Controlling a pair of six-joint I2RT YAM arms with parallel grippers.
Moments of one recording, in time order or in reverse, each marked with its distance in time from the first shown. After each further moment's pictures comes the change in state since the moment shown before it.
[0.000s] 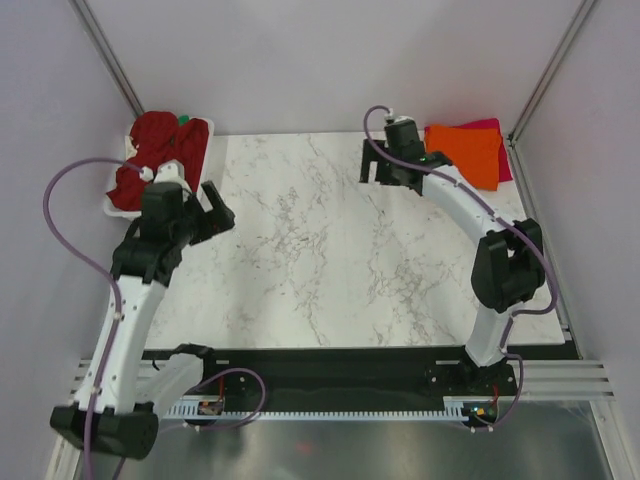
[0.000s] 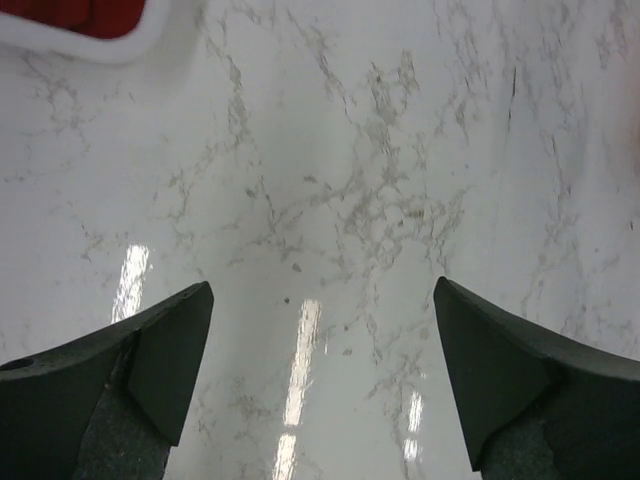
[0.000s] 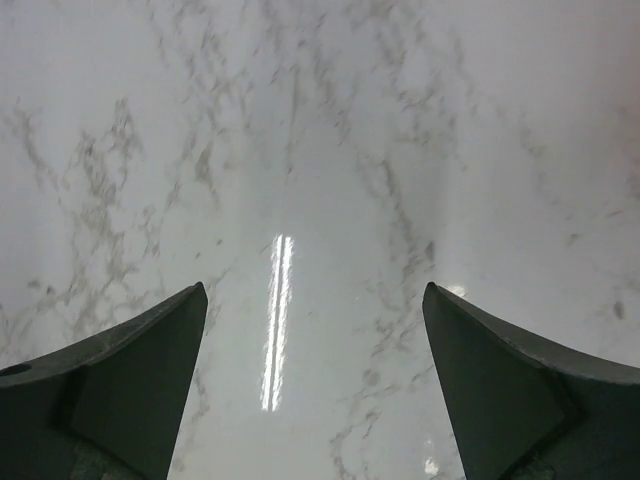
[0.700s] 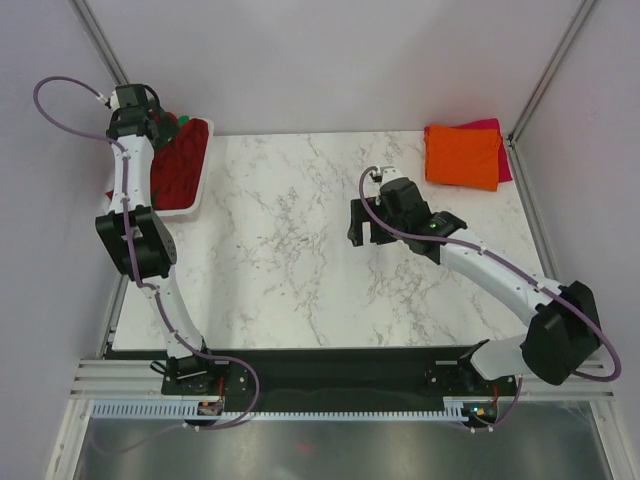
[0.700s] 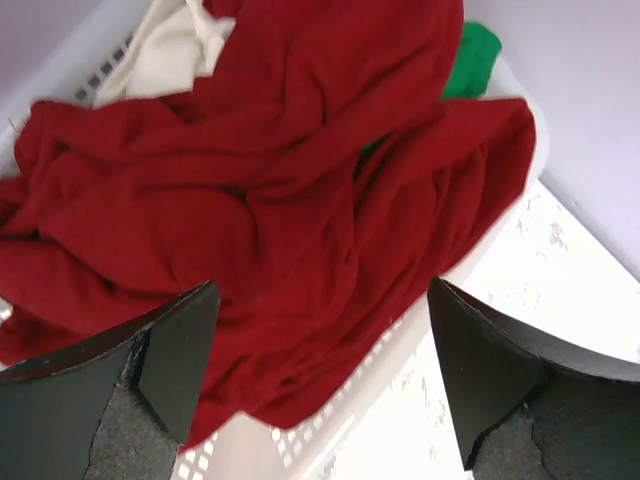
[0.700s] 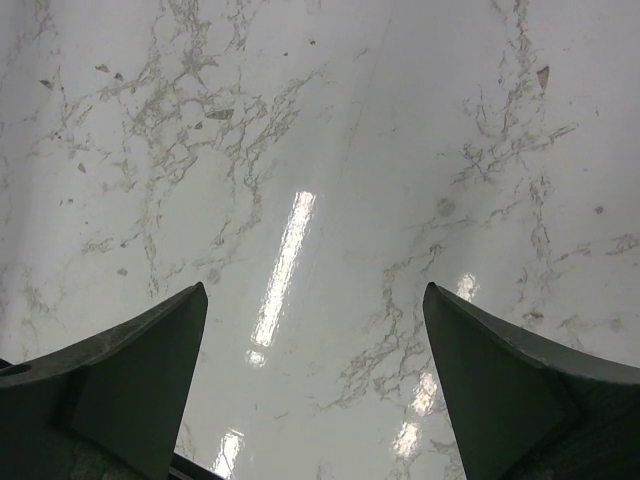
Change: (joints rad) left arm 0.367 1.184 1.030 0.054 -0.124 -0.034; right arm 0.265 -0.428 -0.507 0.082 -0.079 0.010
